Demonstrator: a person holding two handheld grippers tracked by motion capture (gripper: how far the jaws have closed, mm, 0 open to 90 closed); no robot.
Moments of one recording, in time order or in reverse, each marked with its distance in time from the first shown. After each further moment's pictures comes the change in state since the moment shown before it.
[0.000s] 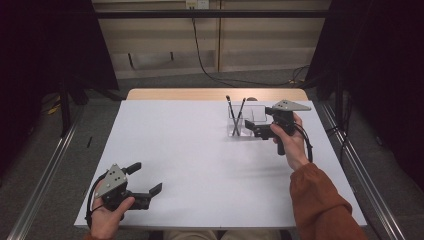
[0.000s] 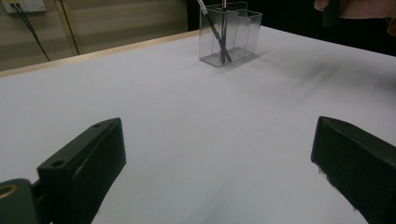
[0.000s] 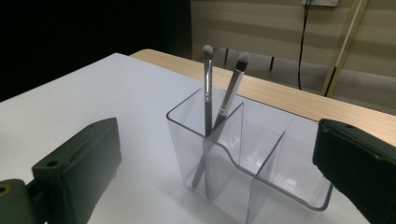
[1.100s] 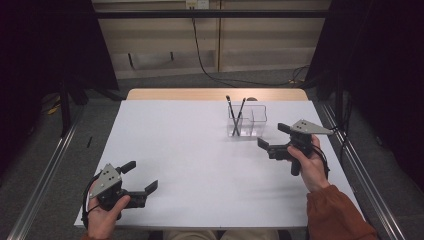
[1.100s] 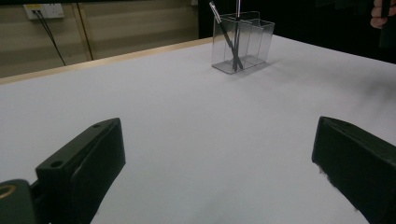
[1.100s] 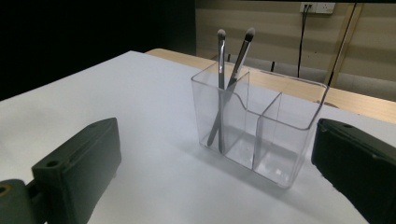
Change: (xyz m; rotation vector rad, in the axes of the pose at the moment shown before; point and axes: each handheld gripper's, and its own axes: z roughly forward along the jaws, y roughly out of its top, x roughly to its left) left arm 0.006 0.000 -0.006 -0.027 0.037 -0.007; right arm 0.017 -0.033 -0.065 -0.041 -0.003 -0.013
